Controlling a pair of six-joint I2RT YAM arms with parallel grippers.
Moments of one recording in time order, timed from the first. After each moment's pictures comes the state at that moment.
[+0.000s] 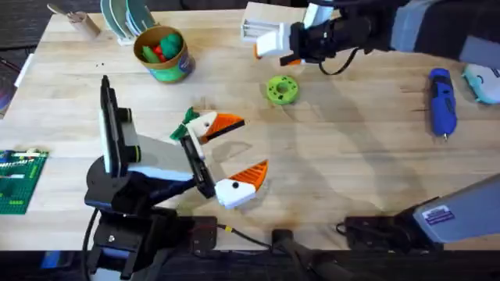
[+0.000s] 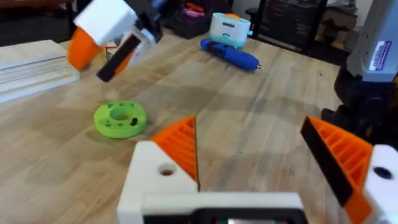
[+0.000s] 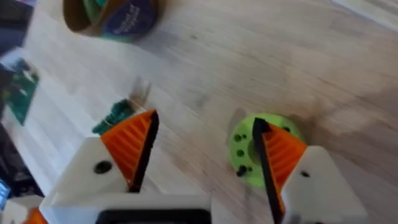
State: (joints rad) left arm -0.13 0.01 0.01 -0.07 0.98 -0.11; right arm 0.34 1.76 1.23 -0.31 -0.55 0.28
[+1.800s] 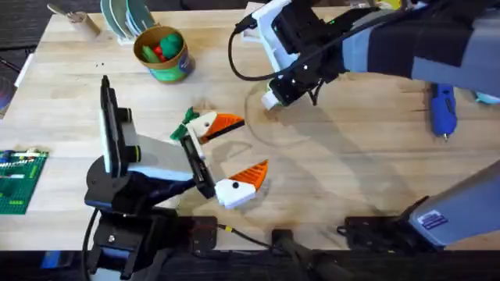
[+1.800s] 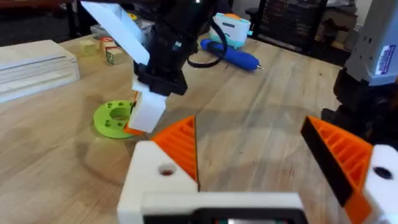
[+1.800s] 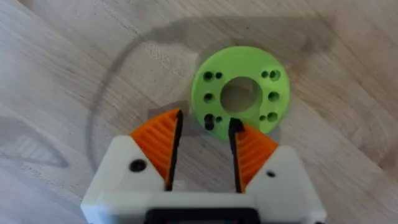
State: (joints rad) left arm -0.13 0.01 0.01 -0.07 0.98 -0.11; right arm 0.58 1.81 1.25 -0.63 0.00 -0.08
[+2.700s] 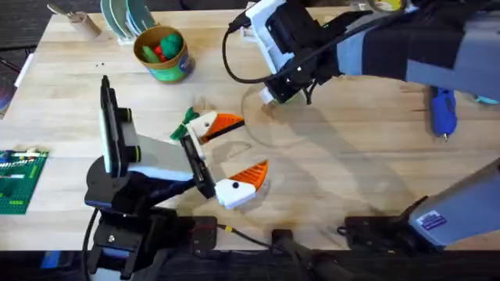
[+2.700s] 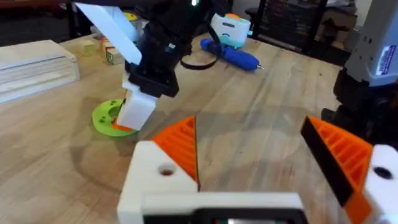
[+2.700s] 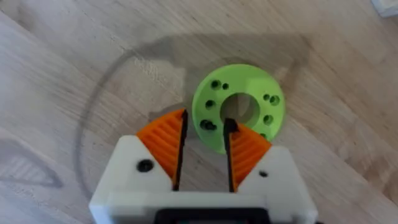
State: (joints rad) left arm -0.13 0.01 0.01 -0.07 0.98 -0.11; right arm 0.60 1.82 1.25 -0.56 0.06 -0.08
